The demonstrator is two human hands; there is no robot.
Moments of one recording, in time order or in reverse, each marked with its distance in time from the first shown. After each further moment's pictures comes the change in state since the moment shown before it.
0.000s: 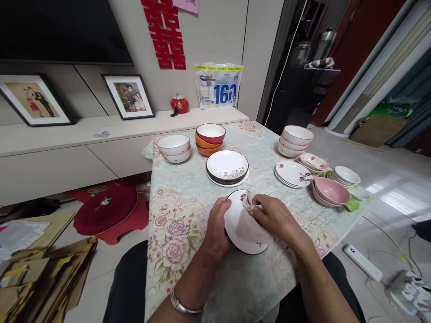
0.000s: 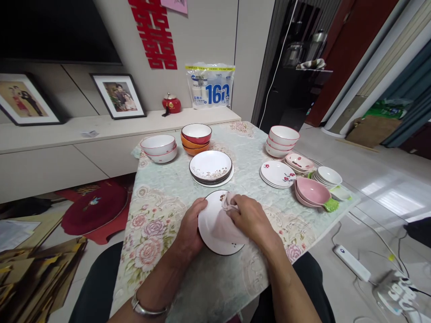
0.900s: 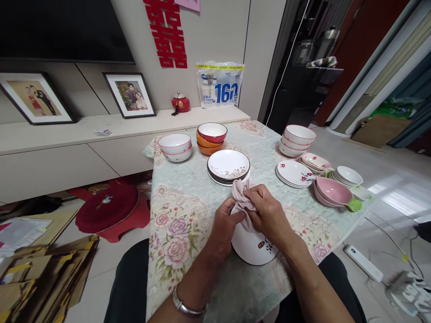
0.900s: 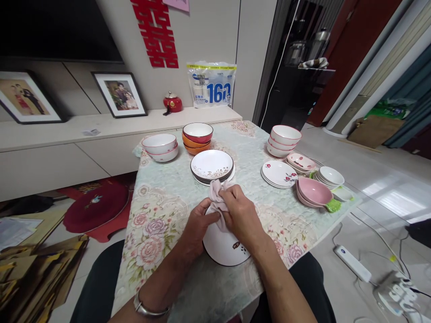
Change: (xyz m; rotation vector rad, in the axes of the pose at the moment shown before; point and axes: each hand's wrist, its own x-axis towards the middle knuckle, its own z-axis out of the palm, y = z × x) left_hand -0.010 0.003 0.006 0.141 -0.140 -0.065; right_hand 0.002 -0.017 0.012 0.011 0.294 -0.297
